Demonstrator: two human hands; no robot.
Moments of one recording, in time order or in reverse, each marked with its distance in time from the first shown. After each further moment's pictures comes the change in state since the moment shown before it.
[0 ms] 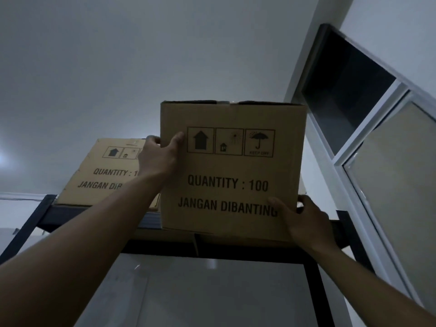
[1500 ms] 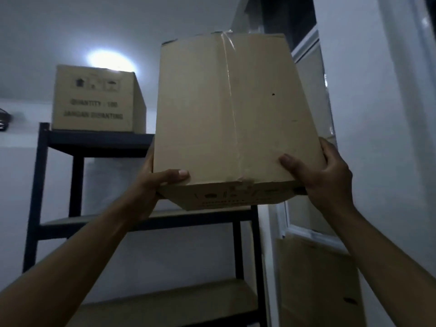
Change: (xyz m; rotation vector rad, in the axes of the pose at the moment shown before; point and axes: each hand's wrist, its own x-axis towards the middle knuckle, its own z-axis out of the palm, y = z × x) left_hand -0.264 0.195 -0.169 -0.542 -0.830 -0.484; right_hand -0.246 -0.241 -0.312 -0.100 0.149 0.105
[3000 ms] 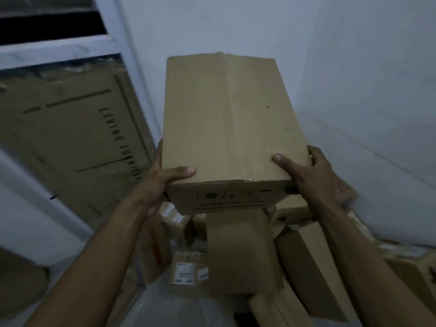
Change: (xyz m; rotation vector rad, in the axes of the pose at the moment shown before) left_hand -0.530 0.078 0.446 -0.867 -1.525 -0.709; right_hand -0.592 -0.462 -0.403 -1.263 1.171 0.768
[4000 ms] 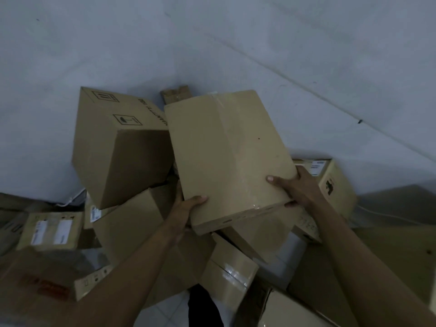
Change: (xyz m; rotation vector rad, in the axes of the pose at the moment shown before) left_hand 0.187 -0.295 0.308 0.036 -0.308 -0.667; right_hand 0.135 0.301 -0.235 -0.329 0.082 0.869
